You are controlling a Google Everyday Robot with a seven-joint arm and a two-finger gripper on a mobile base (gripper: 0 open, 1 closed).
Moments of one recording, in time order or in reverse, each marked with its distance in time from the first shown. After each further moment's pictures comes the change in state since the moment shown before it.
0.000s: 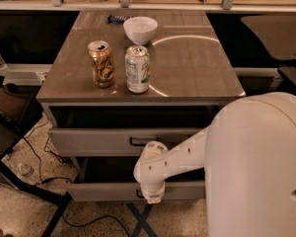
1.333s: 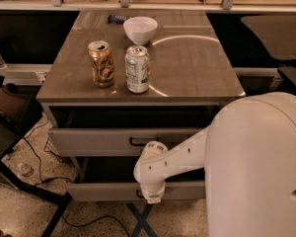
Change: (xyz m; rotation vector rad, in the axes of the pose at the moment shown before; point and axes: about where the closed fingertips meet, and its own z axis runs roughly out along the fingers) arm 0.000 0.000 0.000 0.000 0.000 0.000
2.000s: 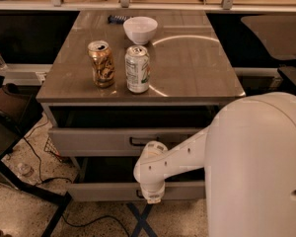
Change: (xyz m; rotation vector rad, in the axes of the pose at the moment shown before) arm 0.000 0.000 0.000 0.000 0.000 0.000
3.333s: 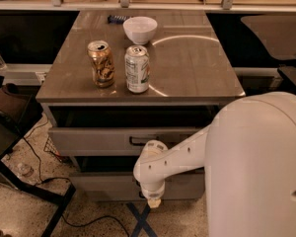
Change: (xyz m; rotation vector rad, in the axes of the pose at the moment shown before) arm -0.001 -0.001 -0.001 0.004 -0.001 0.000
